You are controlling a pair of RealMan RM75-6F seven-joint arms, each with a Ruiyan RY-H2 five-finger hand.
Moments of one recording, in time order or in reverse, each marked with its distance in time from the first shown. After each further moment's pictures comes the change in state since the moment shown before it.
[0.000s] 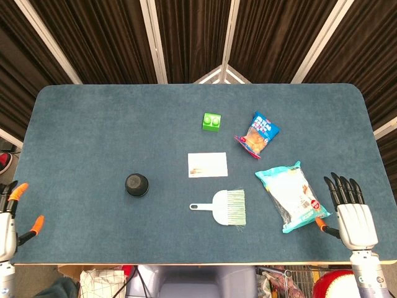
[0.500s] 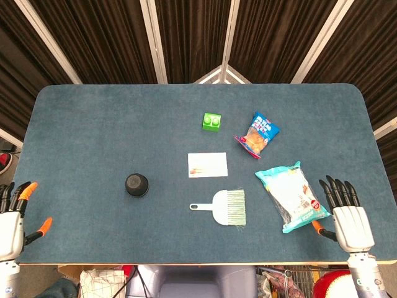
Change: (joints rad) left arm -0.026 -0.009 0.017 0.033 0.048 -0.049 -0.006; right arm -0.001 -0.003 -0.021 -0.017 -0.021 -0.012 -0.018
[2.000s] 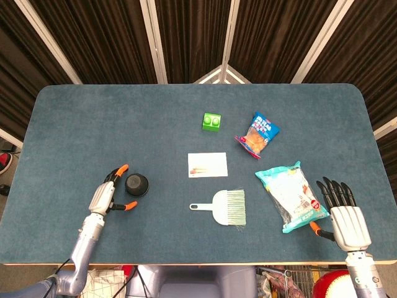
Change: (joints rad) left arm -0.403 -0.527 -0.108 0.613 -0.140 -0.567 -0.574; right arm 0.010 -0.002 -0.003 0.016 0.017 -0.031 0.044
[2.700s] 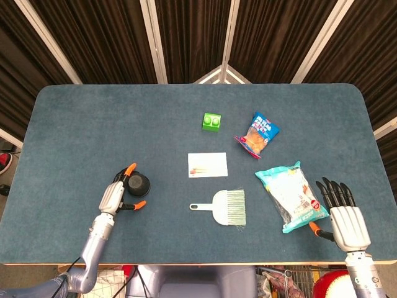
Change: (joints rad) left arm -0.028 -0.070 0.008 0.063 -0.007 0.008 0.013; right arm 0.002 0.000 -0.004 -0.007 0.003 -0.009 -0.003
